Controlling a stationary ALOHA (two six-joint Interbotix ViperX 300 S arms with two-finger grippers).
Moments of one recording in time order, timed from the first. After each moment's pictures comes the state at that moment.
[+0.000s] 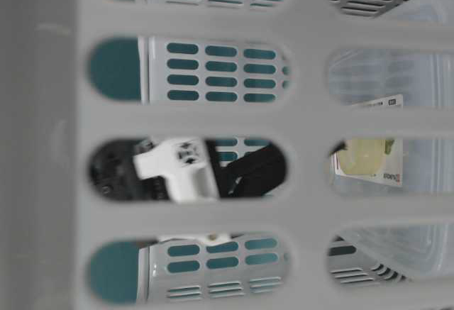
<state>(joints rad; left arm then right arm) -0.07 0.21 0.03 0.04 0.97 -0.02 0.02 -1.05 1.17 0.01 -0.04 0.06</state>
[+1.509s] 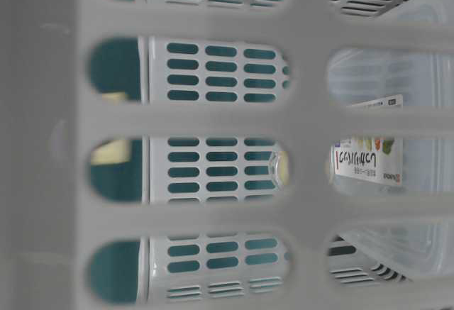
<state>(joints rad) -0.08 0.18 -0.39 0.04 1.41 0.00 0.03 -1.05 1.17 0.01 -0.04 0.06</state>
